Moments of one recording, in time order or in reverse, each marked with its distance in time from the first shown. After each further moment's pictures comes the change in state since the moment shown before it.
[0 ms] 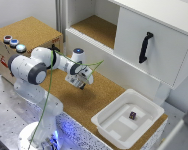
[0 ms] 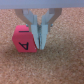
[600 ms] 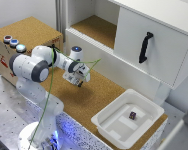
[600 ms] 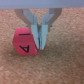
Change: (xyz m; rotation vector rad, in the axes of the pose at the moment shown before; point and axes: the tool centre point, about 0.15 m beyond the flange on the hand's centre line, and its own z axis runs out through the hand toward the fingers) arm 0.013 -0.051 0.000 0.061 -0.015 -0.037
